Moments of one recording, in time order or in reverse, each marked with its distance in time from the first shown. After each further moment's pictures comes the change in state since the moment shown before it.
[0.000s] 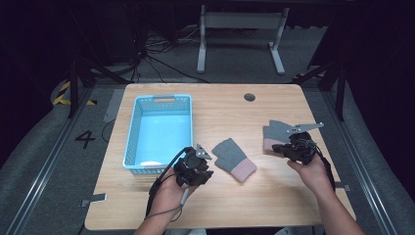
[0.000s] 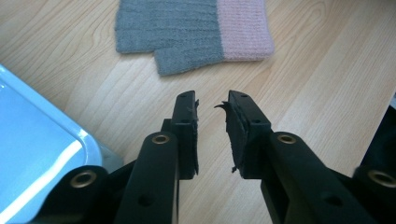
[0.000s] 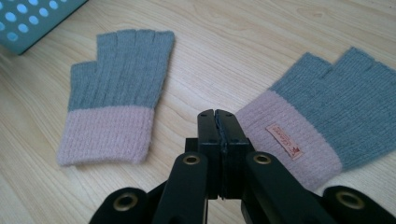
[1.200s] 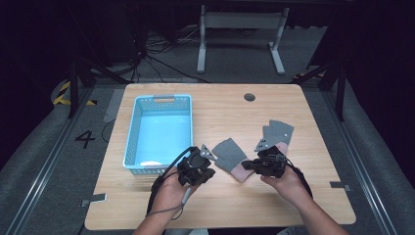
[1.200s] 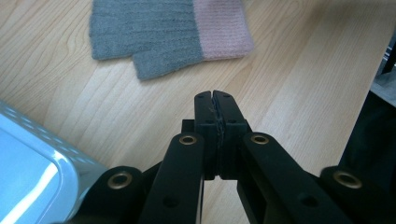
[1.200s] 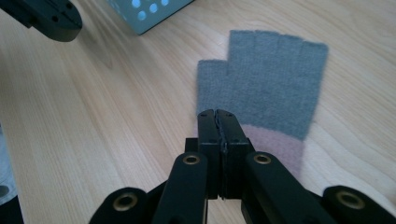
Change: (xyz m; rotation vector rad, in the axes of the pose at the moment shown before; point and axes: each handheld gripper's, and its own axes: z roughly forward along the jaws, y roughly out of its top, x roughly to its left) left arm -0.005 0.007 0.002 0.034 -0.064 0.060; right arm 0.084 0.010 0.035 0.044 0.220 -0.193
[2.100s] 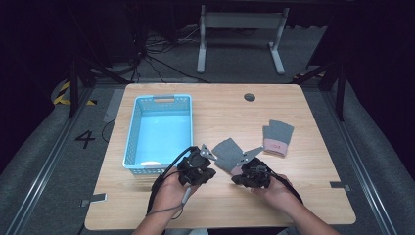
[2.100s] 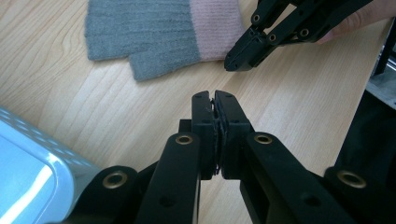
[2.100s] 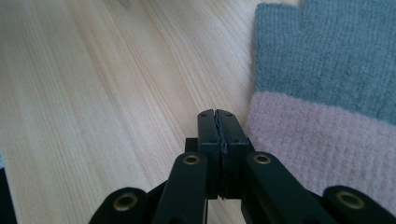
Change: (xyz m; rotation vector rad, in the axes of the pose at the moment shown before) left arm 0.001 0.001 0.001 -0.005 -0.012 -0.004; right arm 0.025 -0.009 0.044 0.171 0.047 -0.079
